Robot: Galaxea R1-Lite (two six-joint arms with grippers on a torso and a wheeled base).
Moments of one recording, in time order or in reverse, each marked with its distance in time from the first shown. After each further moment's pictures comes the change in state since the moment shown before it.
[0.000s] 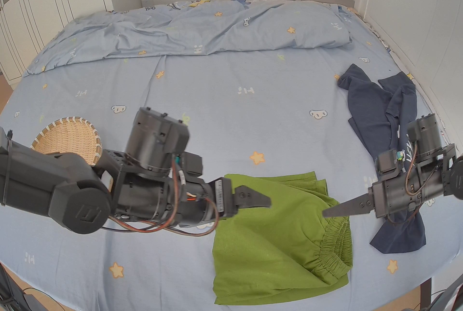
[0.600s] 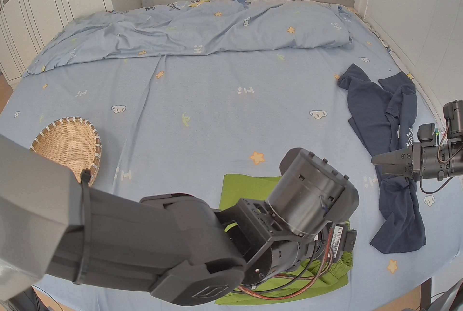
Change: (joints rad) left arm -0.410 0.217 -0.295 0.068 0.472 0.198; right arm -0.384 -0.029 -0.064 0.015 0.081 0.000
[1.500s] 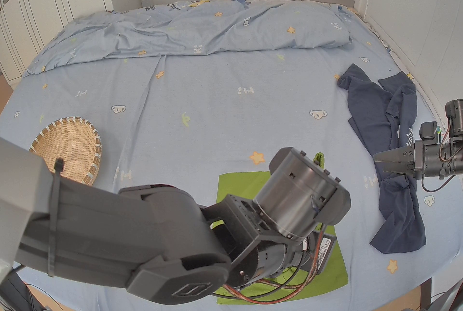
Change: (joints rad) left arm 0.006 -0.049 0.010 0.130 0.006 0.114; right arm -0.011 -0.009 -0.005 -0.001 -0.001 0.003
